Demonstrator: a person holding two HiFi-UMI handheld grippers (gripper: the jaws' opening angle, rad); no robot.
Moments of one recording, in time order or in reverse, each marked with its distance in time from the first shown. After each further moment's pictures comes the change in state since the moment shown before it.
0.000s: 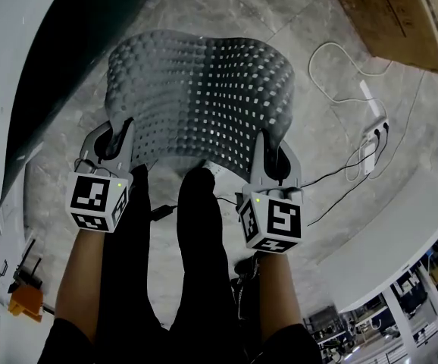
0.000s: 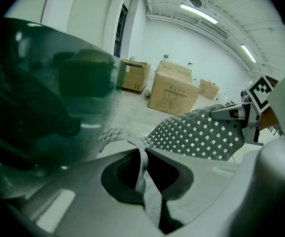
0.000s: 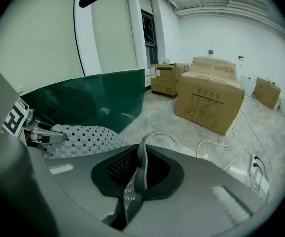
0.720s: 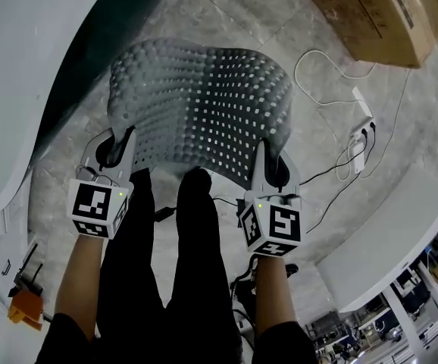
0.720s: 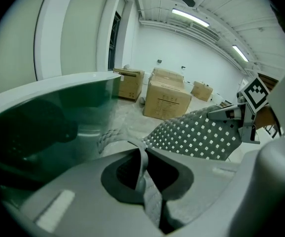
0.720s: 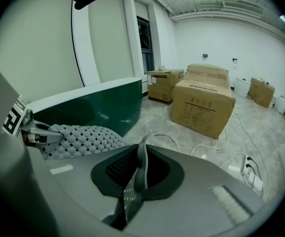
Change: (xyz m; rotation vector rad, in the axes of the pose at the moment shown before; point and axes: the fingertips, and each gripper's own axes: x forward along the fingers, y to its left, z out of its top) left arm -0.030 -0.008 0.030 0.049 -0.050 -0.037; right arm -0.031 -0.002 0.019 0.034 -0.035 -0.032
